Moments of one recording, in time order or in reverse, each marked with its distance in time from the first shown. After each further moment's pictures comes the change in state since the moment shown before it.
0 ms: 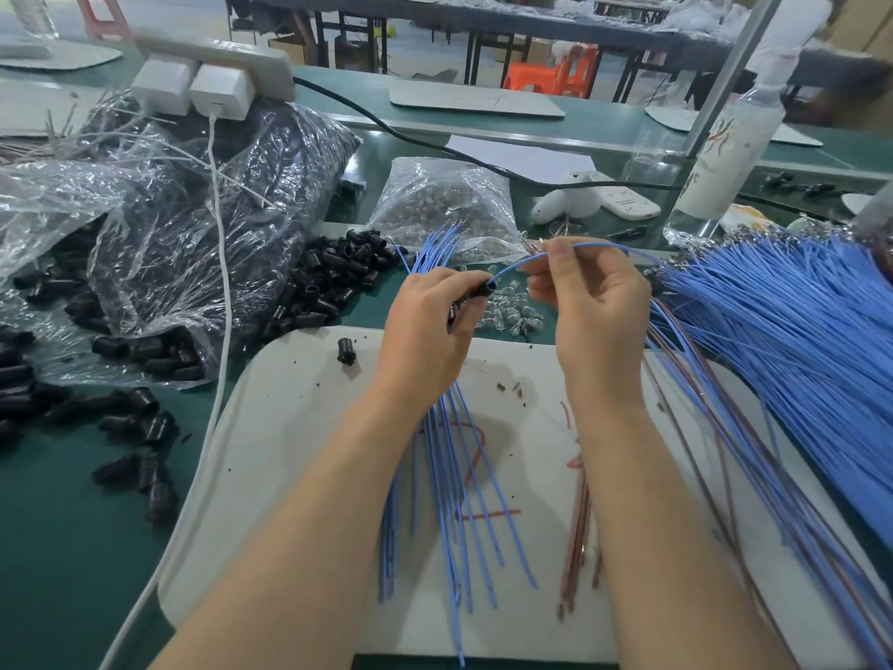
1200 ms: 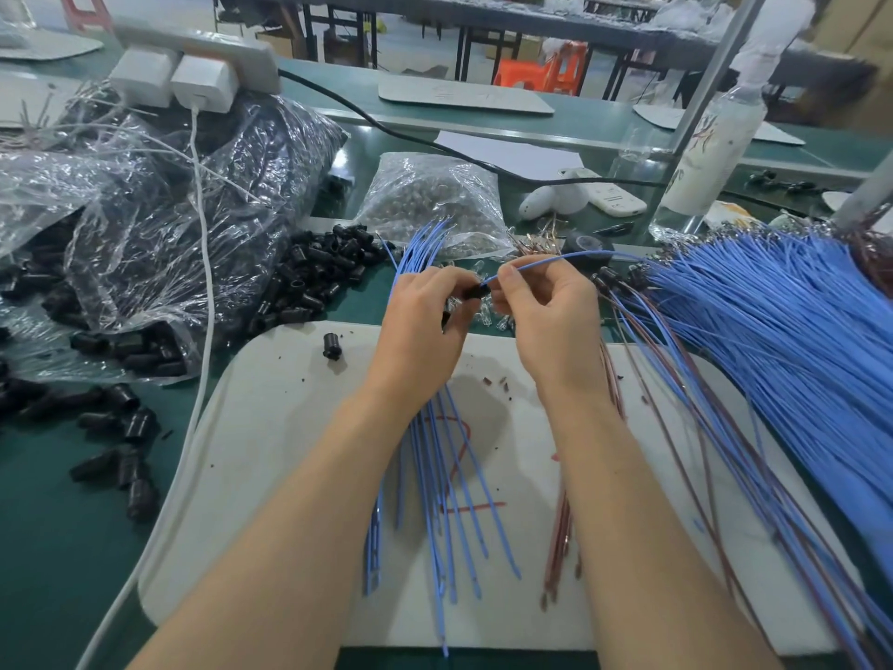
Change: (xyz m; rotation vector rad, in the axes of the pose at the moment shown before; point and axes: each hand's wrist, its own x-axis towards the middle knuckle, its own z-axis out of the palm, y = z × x) left_hand -0.003 0.003 0.003 0.021 -0.016 0.033; right_hand -0.004 0.012 0.006 -0.203 -0.100 0.056
